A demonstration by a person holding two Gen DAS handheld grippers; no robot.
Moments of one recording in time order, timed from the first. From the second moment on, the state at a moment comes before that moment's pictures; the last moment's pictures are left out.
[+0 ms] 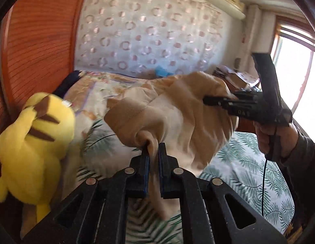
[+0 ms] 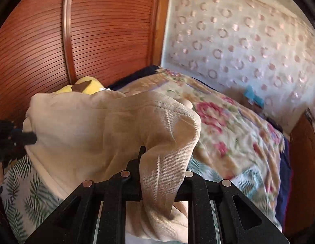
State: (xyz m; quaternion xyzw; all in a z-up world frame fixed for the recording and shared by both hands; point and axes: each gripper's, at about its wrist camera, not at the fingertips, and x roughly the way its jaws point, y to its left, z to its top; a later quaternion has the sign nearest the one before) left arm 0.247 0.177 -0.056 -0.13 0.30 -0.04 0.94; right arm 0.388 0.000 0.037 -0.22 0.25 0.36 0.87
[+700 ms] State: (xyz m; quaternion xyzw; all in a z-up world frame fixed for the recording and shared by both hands) left arm 0.222 0.225 -0.130 -0.15 0.35 0.03 0.92; right arm 0.519 0.154 -0.016 -0.23 0.29 0.43 0.82
